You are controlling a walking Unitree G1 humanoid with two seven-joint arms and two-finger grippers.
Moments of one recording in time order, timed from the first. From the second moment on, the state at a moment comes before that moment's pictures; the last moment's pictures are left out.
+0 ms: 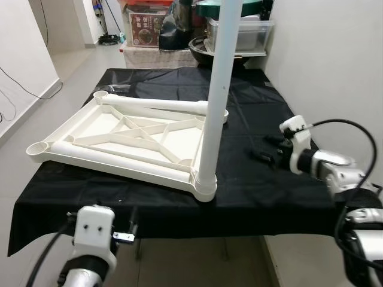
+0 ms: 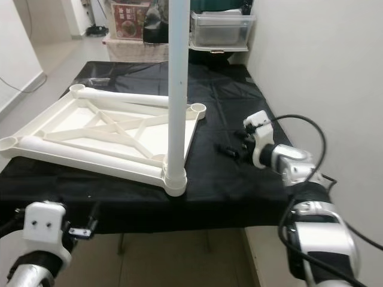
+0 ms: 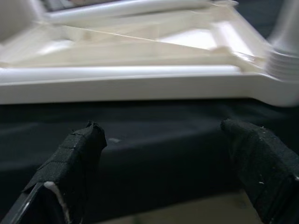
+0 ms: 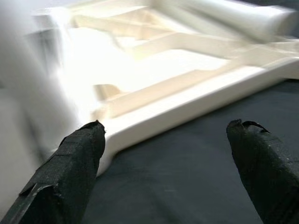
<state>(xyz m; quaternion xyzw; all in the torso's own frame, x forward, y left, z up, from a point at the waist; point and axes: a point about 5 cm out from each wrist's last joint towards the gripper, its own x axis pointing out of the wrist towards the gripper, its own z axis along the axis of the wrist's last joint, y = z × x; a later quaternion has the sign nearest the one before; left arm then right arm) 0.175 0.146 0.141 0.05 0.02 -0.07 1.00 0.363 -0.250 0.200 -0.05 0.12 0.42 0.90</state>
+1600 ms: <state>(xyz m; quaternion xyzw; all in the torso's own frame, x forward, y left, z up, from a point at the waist) 0.166 0.112 0.147 0.04 0.00 -0.16 0.99 0.367 -0.134 0.199 0.00 0.06 0.60 0.79</state>
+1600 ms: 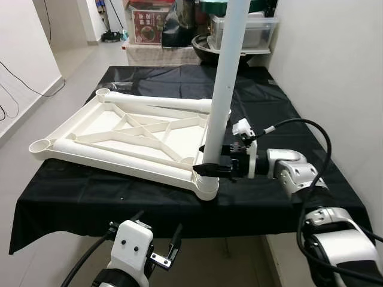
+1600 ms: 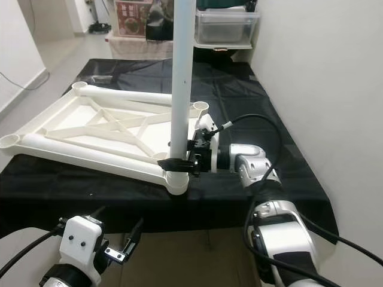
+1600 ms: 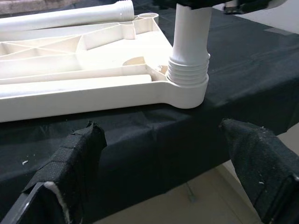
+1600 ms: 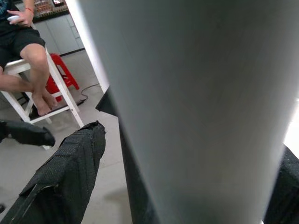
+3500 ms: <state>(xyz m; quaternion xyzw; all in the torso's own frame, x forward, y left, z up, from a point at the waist) 0.174 0.123 0.154 0.07 -0.03 -0.13 0.99 0.389 -0.090 0.202 0.06 -0.03 -0.13 0.99</state>
